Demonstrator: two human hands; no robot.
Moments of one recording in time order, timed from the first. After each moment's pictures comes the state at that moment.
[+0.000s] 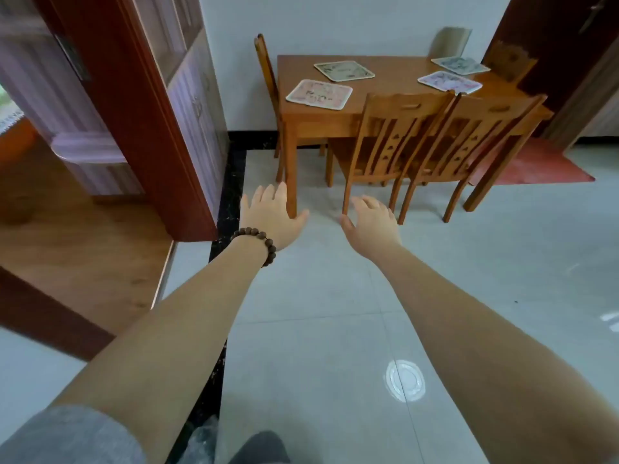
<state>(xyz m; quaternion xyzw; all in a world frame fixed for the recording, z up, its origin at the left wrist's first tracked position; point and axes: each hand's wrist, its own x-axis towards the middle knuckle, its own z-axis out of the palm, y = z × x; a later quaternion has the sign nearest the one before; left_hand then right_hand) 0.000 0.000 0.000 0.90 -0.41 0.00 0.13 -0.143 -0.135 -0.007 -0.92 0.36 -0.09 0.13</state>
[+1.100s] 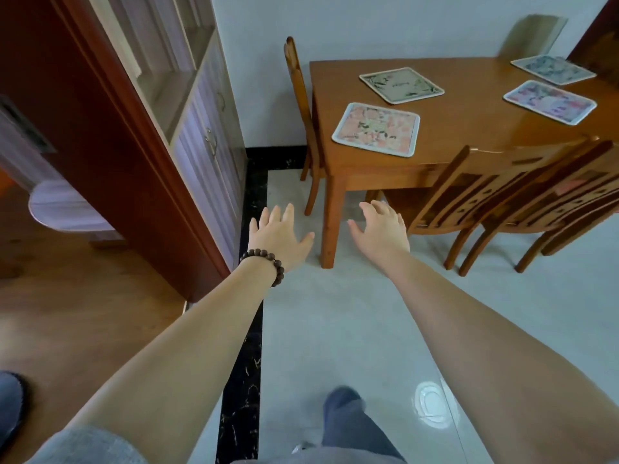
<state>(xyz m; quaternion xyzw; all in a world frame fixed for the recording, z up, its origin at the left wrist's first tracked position) 0.450 -0.214 -0.050 0.92 -0.39 -0.06 0.09 0.319 -0.363 -0.041 -0.91 0.38 -0.08 0.16</state>
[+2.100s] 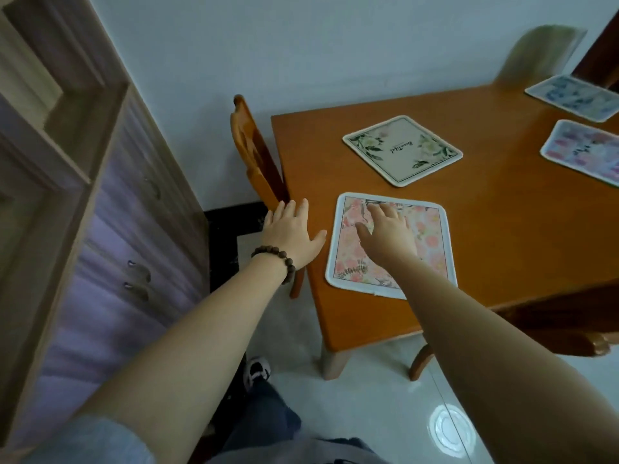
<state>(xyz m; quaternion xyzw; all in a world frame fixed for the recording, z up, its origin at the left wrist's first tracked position) 0.846 -0.667 -0.053 0.87 -0.48 -0.04 0.09 0.693 -0.776 -0.046 -0.87 0.46 -0.07 0.18</state>
